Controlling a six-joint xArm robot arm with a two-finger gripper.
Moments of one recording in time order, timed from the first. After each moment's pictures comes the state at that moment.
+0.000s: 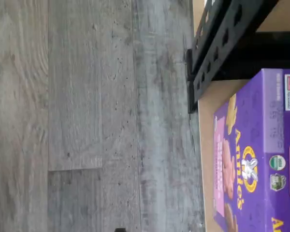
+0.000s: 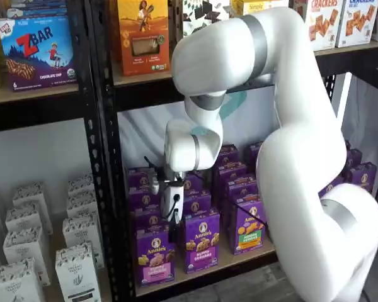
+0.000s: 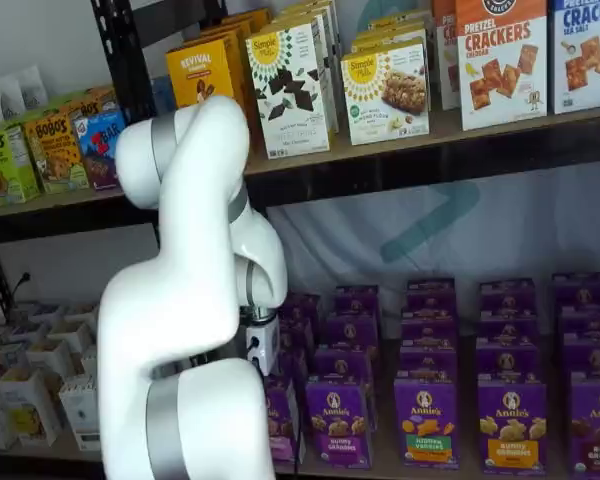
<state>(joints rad) 0.37 0.71 -1.16 0.33 0.44 -1.50</state>
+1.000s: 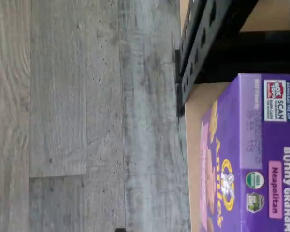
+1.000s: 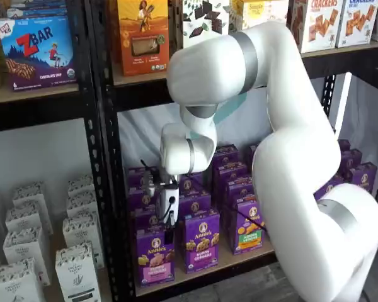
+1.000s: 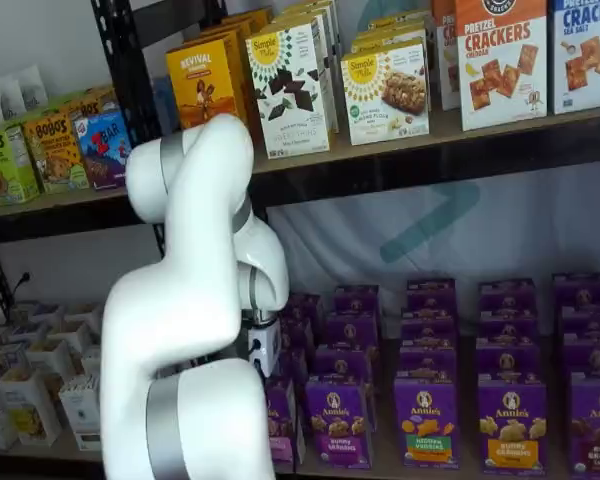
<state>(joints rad) 0.37 0.81 -1.29 0.31 0.47 -1.48</state>
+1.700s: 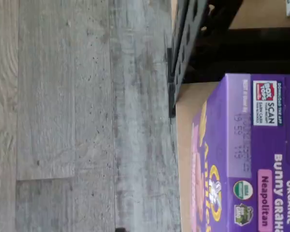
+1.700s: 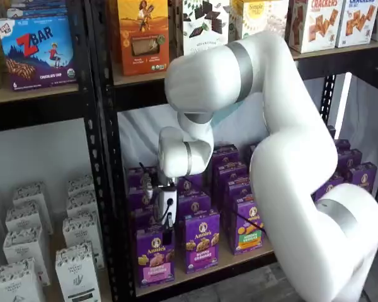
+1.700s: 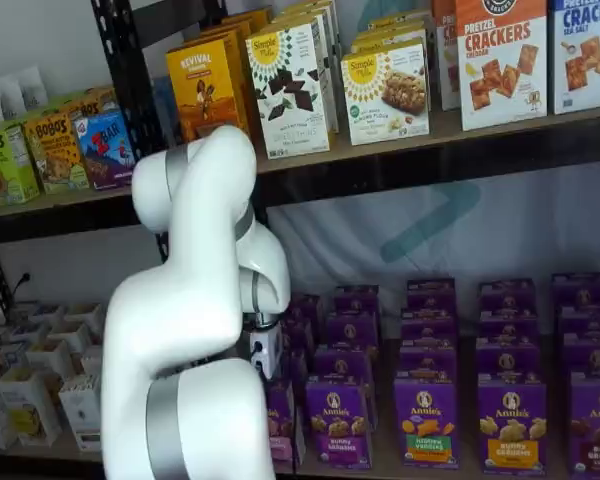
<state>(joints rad) 0.36 0.89 -1.38 0.30 0.49 -1.46</state>
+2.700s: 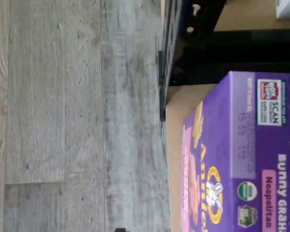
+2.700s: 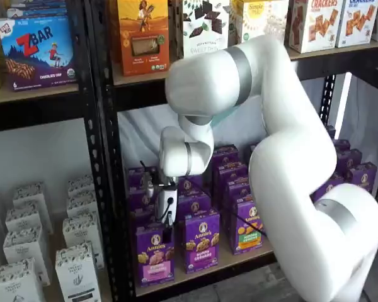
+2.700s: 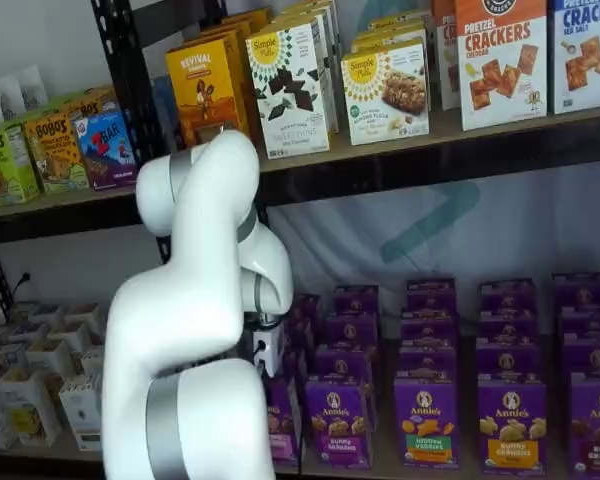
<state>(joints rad) 0.35 0.91 -1.41 0.34 0.48 -1.51</state>
